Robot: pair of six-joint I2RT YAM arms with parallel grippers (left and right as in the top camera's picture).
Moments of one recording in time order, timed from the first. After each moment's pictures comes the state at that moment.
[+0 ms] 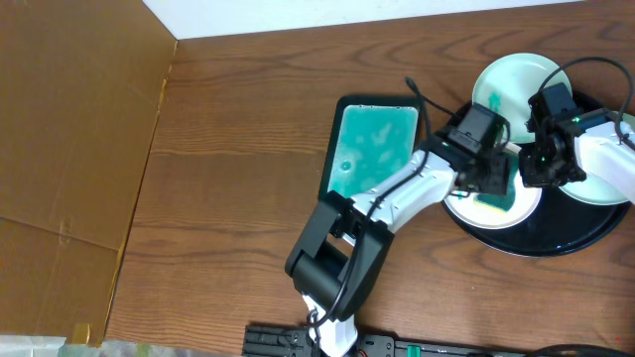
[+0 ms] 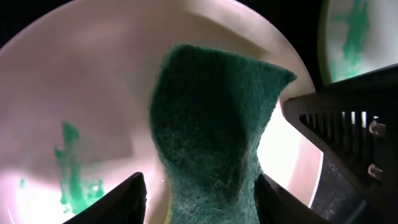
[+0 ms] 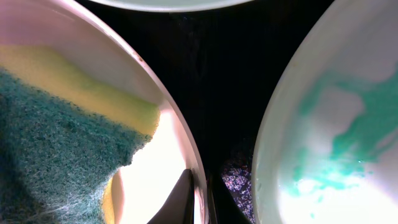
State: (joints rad) left arm -0.62 1.91 1.24 -0.48 0.19 -0.48; right arm 0.37 1.96 1.25 -0.70 -0.09 0.28
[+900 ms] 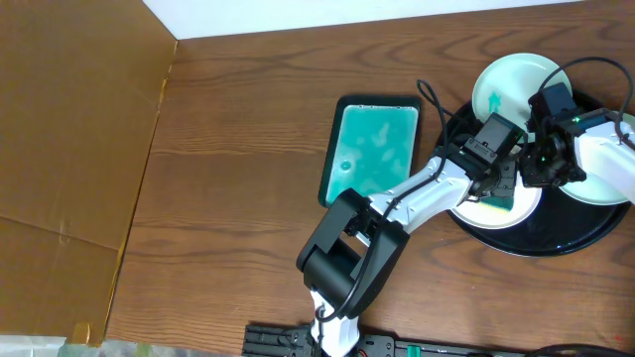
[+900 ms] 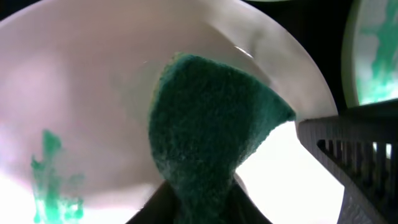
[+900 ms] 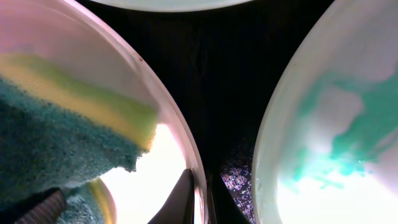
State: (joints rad) left arm -0.68 1.96 1.24 -0.43 0.07 -0.57; right arm 0.37 1.96 1.25 -0.71 -0.09 0.28
